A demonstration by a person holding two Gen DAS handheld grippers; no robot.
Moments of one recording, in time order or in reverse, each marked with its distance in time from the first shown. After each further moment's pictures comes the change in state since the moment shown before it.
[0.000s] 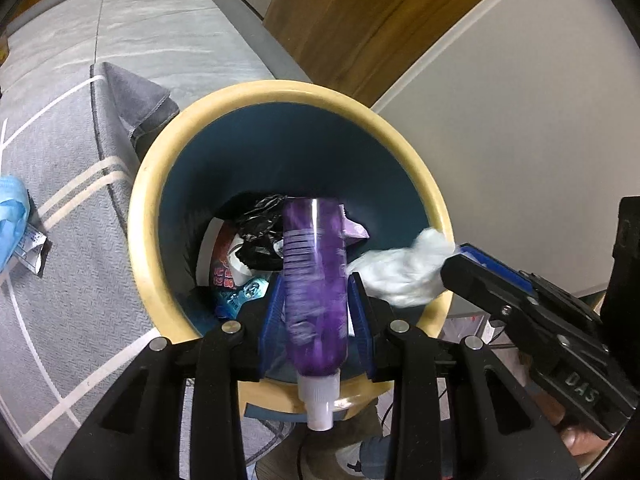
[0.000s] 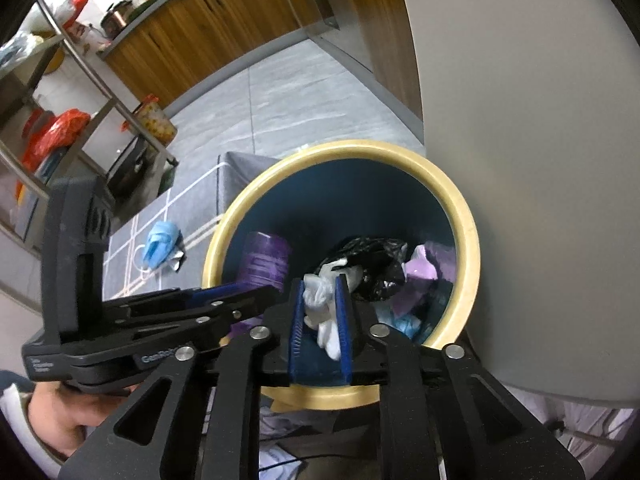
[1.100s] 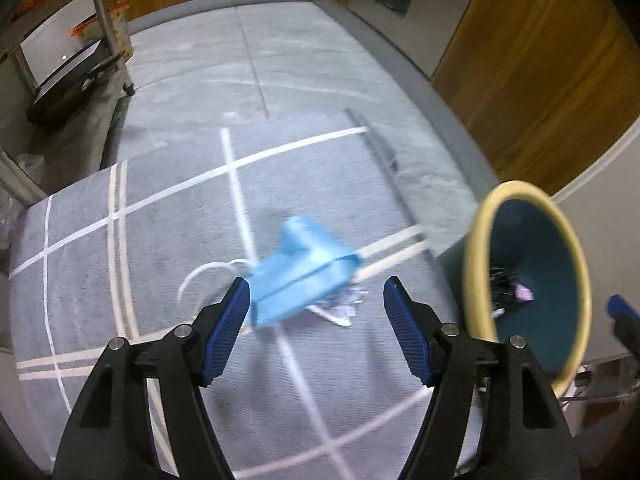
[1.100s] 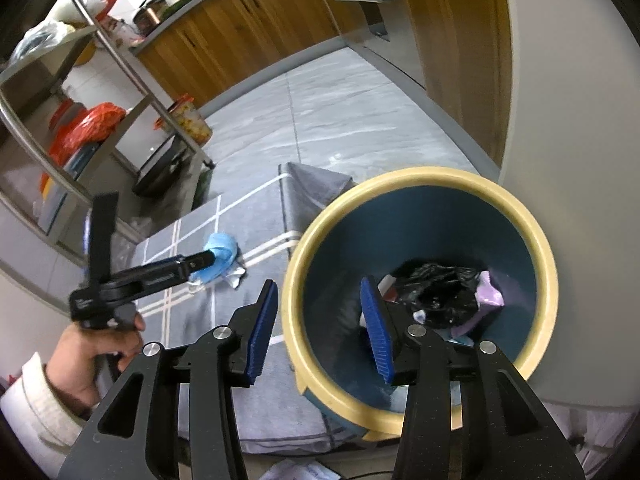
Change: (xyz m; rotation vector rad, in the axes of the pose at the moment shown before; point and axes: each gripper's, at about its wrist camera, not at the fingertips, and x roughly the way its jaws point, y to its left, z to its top) left arm -0.097 0.160 0.008 -0.141 -0.137 0.408; right arm 0.010 0.065 0.017 -0.061 -0.014 0.096
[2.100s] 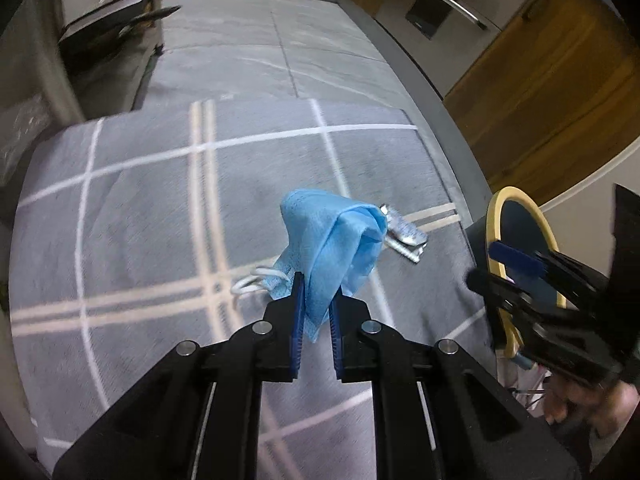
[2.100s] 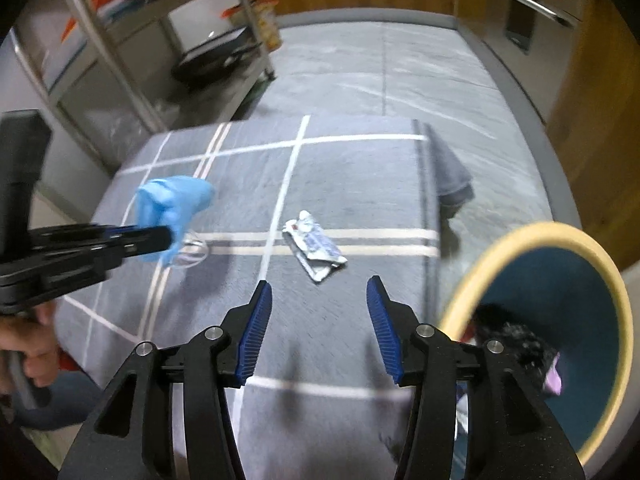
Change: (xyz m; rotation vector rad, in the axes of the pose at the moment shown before) left arm -0.039 0.102 -0.053 -0.157 -0.004 -0.135; right arm 0.140 0.142 -0.005 -0.452 0.213 -0.017
